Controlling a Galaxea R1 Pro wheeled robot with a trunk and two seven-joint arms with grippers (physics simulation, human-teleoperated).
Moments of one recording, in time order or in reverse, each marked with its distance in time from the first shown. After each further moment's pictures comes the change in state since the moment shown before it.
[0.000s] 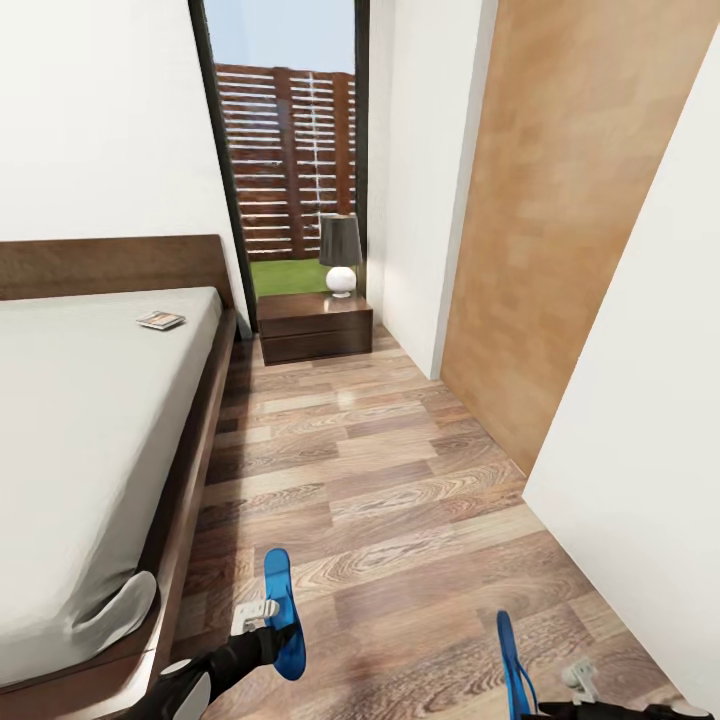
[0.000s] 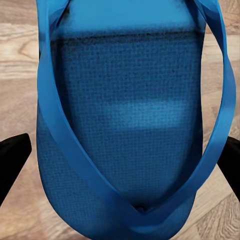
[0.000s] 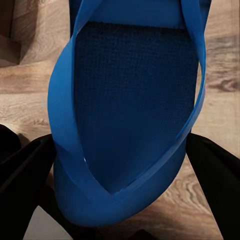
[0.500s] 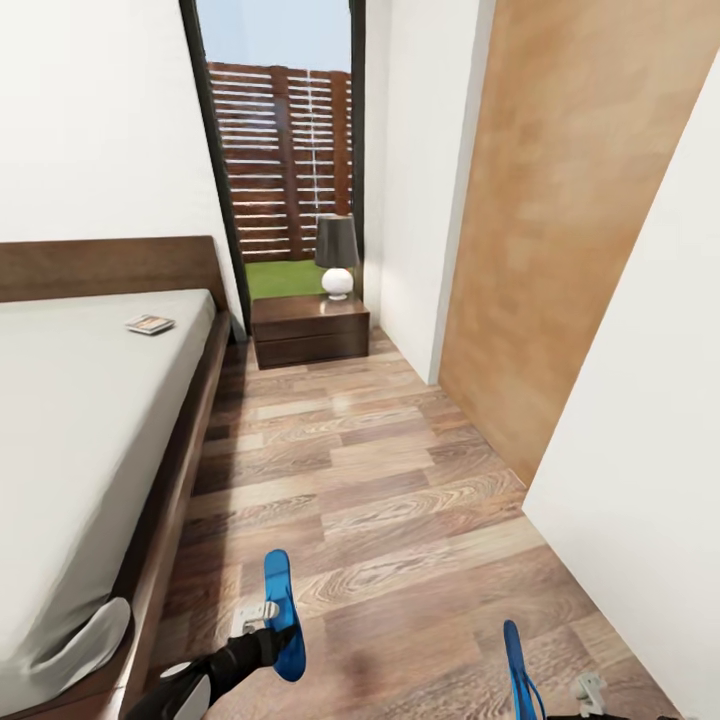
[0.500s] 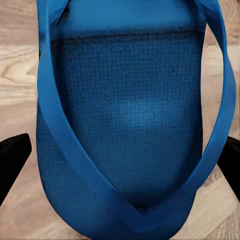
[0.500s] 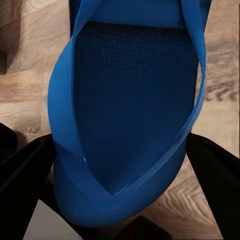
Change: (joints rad) left arm 0.000 0.000 0.001 0.012 0.000 -0.015 0.001; right arm 0.000 0.001 -0.001 0.051 -0.002 -0.001 -0.002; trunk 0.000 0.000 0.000
